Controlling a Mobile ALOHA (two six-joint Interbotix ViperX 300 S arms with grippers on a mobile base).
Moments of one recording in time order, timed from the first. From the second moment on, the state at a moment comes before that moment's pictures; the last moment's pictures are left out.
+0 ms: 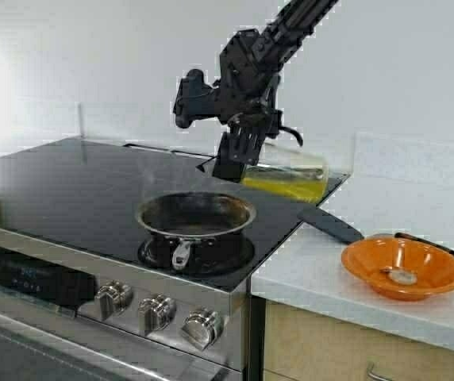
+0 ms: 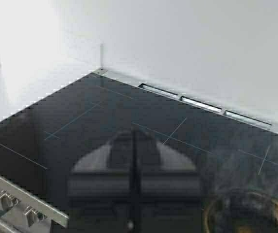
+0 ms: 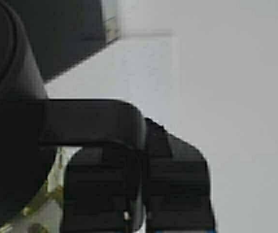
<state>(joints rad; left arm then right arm) -0.01 -0.98 1.21 0.00 -0.23 -0.07 0.70 0.81 -0.11 1.41 -0.98 -2.33</state>
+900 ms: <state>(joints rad) -0.01 -0.98 1.21 0.00 -0.22 -0.07 0.71 0.83 -0.12 1.25 -0.98 -2.38</state>
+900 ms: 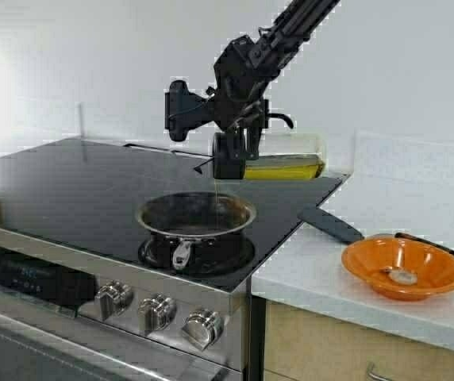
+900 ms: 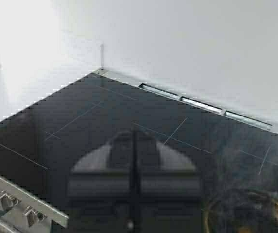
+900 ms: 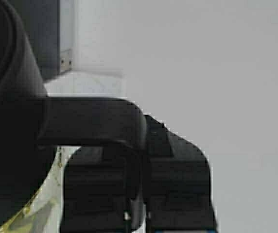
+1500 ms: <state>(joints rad) -0.01 -0.98 1.21 0.00 -0.22 -0.07 0.69 0.67 -0.02 1.52 -0.83 -1.51</state>
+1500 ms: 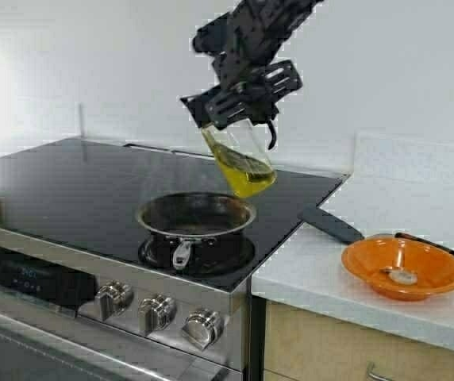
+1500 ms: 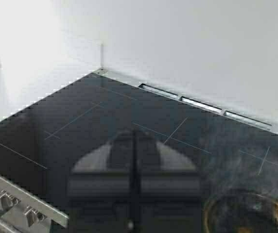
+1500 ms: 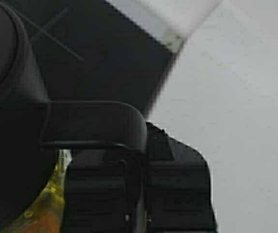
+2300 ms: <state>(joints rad) -0.01 -0.98 1.21 0.00 -0.22 -0.07 0.38 -0.08 0.55 1.23 -0.40 -0.97</state>
